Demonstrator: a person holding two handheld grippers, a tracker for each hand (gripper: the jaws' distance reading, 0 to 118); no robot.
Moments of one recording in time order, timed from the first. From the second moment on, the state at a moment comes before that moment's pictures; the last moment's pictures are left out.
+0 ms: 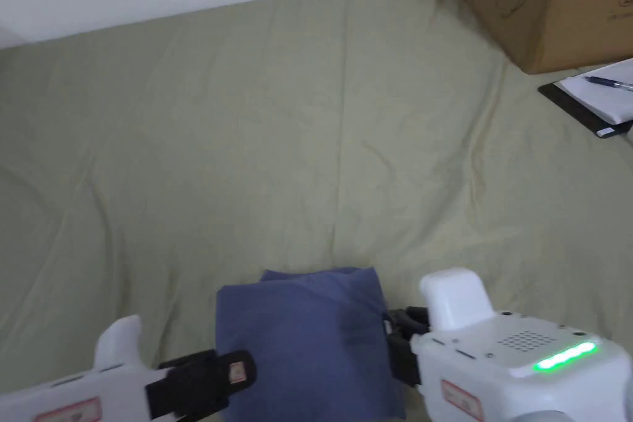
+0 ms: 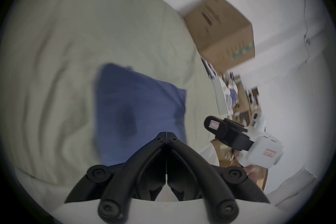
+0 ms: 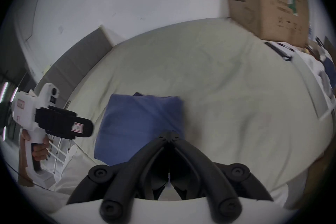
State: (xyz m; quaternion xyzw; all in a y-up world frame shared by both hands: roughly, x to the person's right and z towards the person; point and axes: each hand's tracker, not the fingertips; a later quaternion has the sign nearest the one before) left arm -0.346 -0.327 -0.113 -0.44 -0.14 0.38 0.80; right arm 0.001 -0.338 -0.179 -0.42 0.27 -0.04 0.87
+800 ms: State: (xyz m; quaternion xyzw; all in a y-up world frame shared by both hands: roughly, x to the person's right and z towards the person) left arm -0.367 -0.452 -0.229 -0.49 -0.29 0.47 0.67; right arm -0.056 -0.392 -0.213 -0.47 0.25 0.01 0.85
